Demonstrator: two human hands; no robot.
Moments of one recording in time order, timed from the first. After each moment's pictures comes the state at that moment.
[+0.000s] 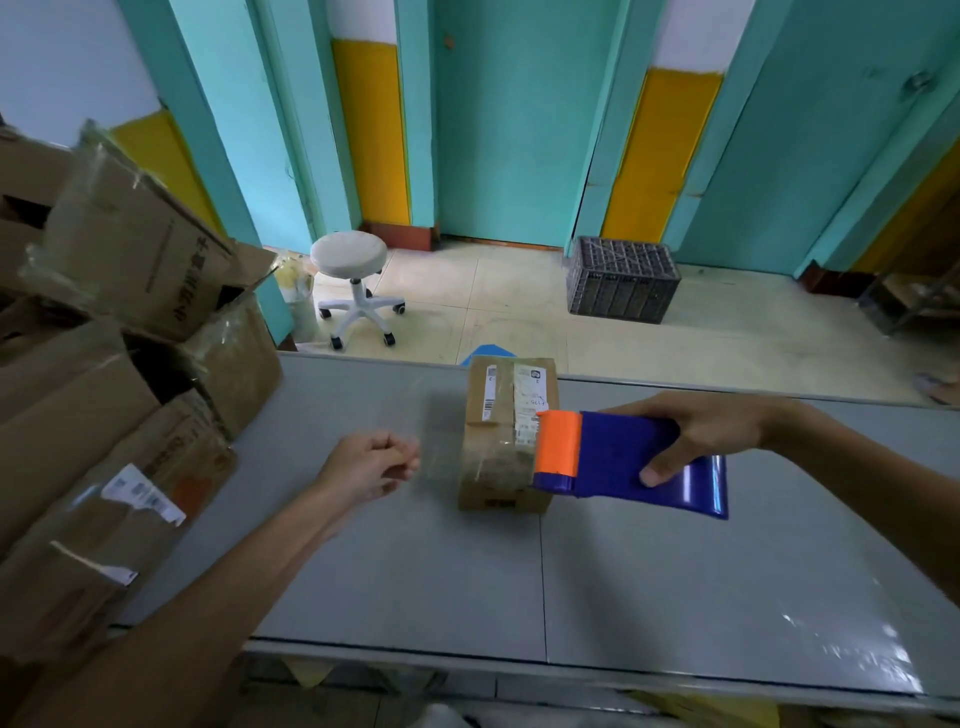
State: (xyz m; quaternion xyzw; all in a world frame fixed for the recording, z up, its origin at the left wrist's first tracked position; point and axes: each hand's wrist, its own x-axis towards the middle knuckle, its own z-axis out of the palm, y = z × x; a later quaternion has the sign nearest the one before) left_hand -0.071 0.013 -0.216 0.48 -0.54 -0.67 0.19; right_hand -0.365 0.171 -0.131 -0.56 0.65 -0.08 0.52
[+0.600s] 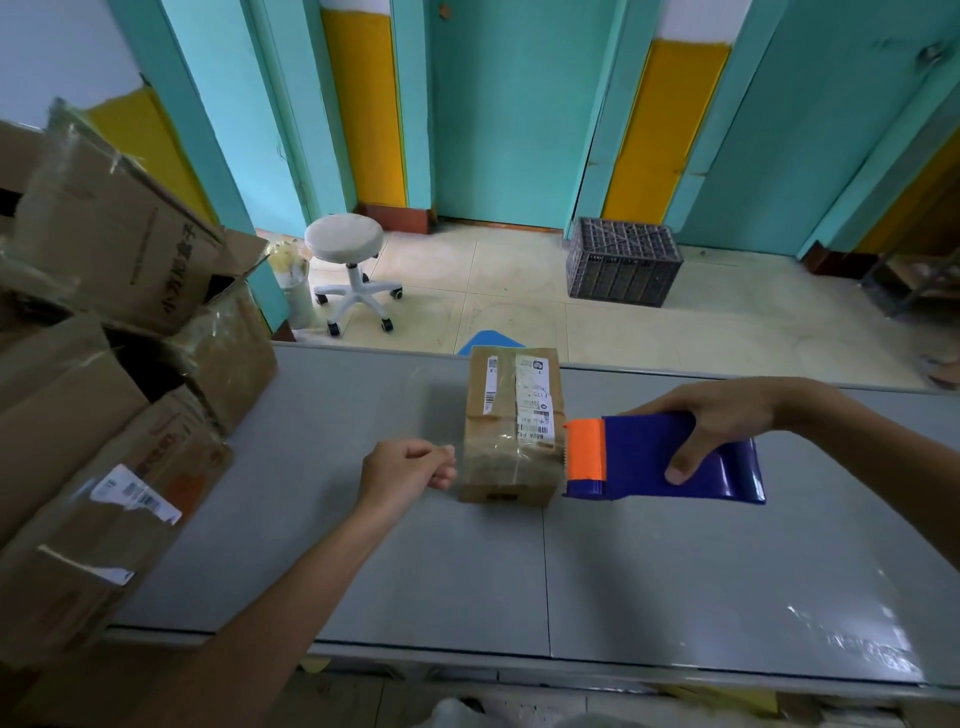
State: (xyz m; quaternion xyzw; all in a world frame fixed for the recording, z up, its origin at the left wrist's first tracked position) left_hand -0.104 0.031 -0.243 0.51 -0.60 -0.57 0.22; right_hand -0.387 0.162 -0.136 -0.53 0.68 0.04 0.51
